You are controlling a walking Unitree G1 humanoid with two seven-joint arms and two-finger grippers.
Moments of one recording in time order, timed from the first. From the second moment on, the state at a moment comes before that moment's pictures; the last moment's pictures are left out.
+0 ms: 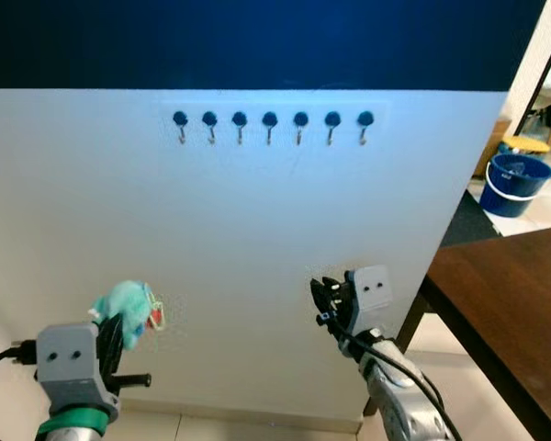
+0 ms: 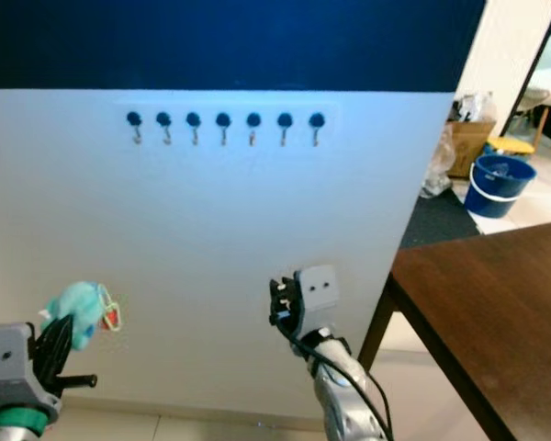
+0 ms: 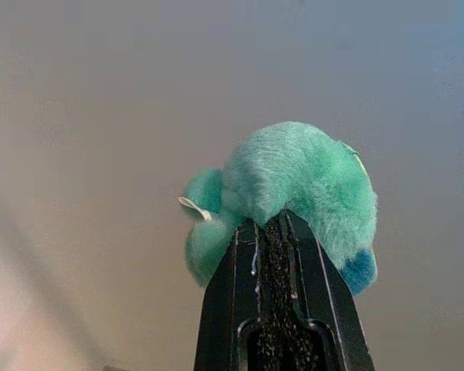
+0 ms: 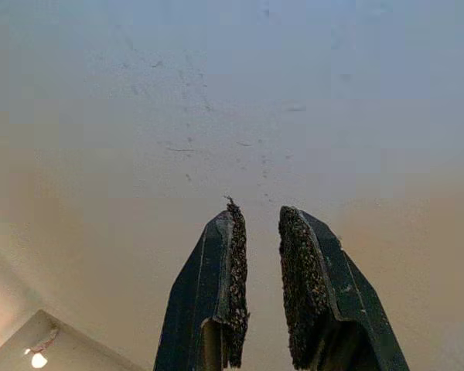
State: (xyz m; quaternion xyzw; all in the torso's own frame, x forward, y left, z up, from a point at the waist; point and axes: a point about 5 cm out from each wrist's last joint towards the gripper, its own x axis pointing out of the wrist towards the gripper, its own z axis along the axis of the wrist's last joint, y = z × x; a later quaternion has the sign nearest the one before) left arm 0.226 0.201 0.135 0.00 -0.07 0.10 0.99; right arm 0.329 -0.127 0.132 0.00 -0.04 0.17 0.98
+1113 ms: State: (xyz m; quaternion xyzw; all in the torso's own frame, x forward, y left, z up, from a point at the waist) left arm 0.226 0.203 0.140 -0.02 -0.09 0.11 0.99; right arm 0.329 -0.125 0.131 0.01 -0.04 0.17 0.98
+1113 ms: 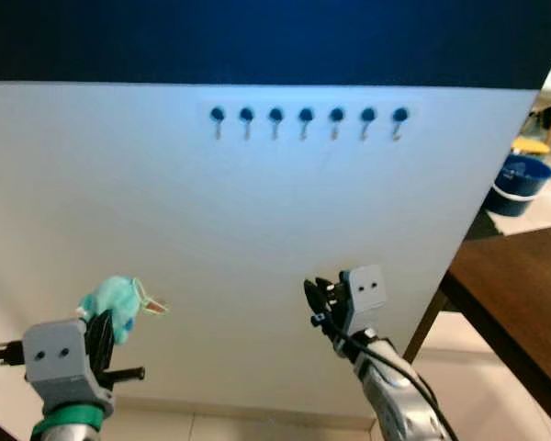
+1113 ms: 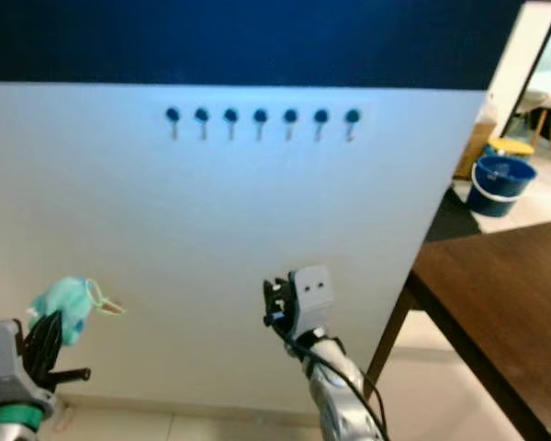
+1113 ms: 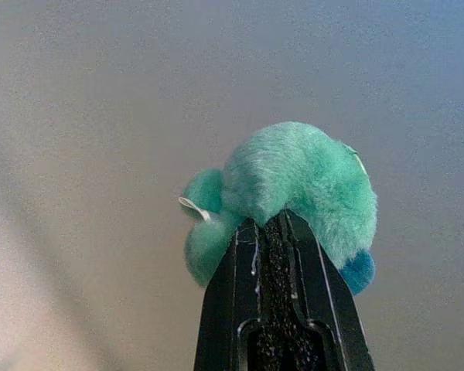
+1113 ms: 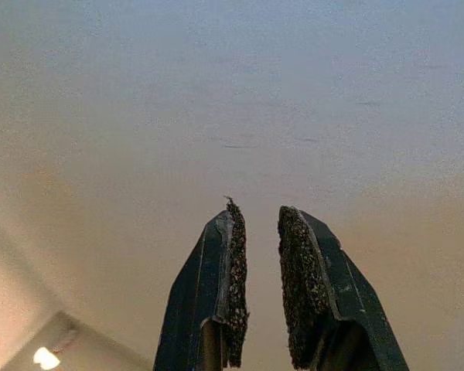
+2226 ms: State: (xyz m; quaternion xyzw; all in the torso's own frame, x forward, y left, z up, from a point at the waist) left arm 0.232 0.210 0.146 0.02 -0.10 0.14 0.99; right arm 0.330 -0.125 0.133 0.01 -0.04 0.17 0.98
